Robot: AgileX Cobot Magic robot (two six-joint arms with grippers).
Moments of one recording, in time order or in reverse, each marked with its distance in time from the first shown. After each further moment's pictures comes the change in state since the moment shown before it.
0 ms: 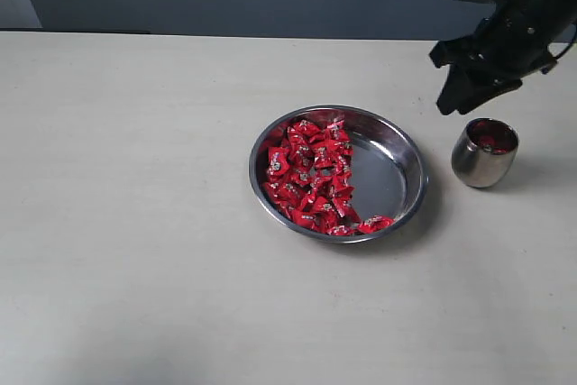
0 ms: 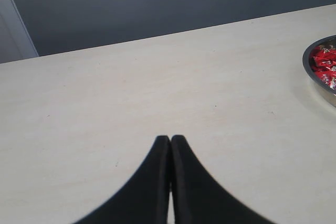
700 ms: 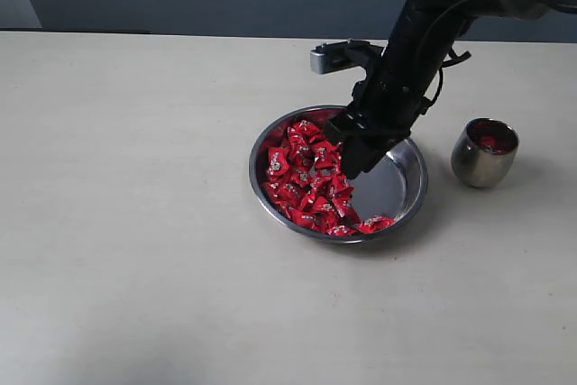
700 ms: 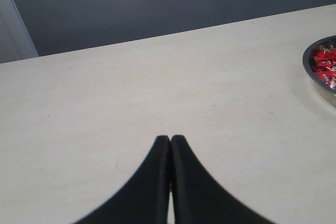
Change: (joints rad) left arm 0.000 0.000 0.000 0.000 0.000 0.000; right arm 0.311 0.121 0.000 -0.031 0.014 -0.044
